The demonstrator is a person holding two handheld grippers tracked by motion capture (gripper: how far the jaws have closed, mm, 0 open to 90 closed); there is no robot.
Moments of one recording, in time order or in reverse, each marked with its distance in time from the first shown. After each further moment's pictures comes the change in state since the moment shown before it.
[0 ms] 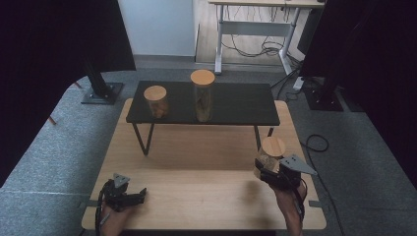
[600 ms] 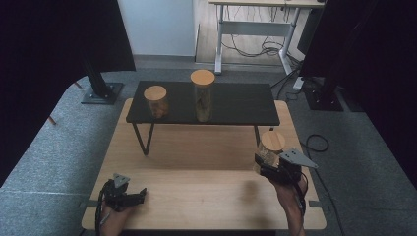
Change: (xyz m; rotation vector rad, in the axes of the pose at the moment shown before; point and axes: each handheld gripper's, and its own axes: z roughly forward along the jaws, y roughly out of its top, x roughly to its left) left arm 0.000 0.000 0.000 0.001 -0.002 0.002; right arm 0.000 0.020 0.001 0.011 0.007 -0.009
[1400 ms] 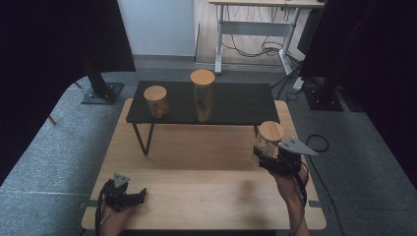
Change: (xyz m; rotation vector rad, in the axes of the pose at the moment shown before) left arm 0.000 0.000 0.000 0.001 0.001 0.004; right arm 0.001 0.034 0.003 0.014 0.013 -0.017
